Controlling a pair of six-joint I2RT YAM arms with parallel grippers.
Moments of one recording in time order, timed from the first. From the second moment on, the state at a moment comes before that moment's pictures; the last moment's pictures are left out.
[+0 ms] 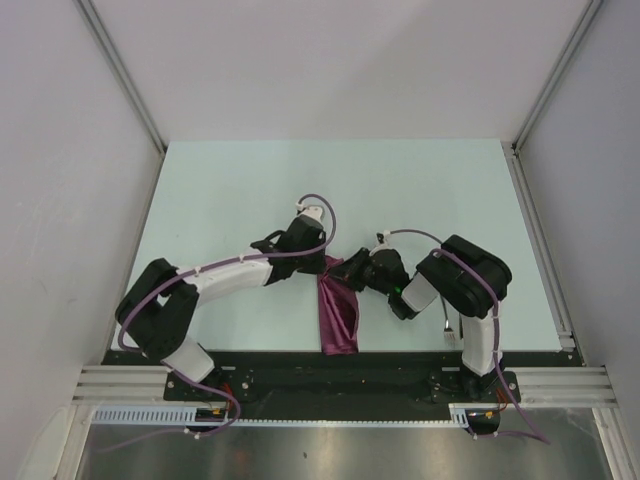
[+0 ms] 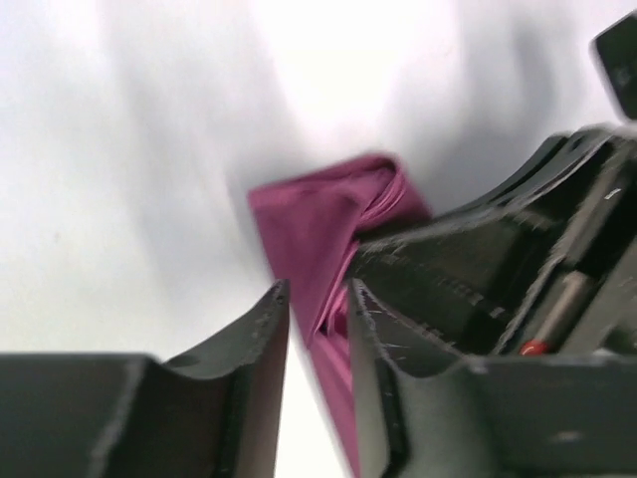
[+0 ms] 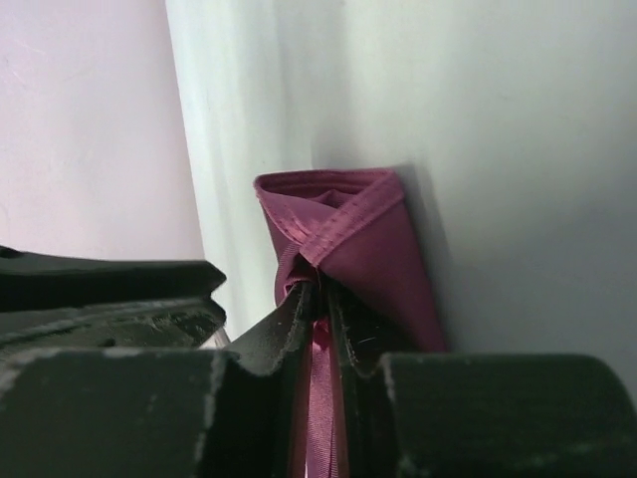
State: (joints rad) left arm -0.74 1.56 0.90 -0.17 -0.15 -0.52; right arm 0.71 1.98 0.54 1.10 -0.14 1.32
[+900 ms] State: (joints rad) left arm -0.74 1.75 1.04 -0.22 -0.16 -0.45; right arm 0.72 1.87 0.57 0.89 -0.12 1.20
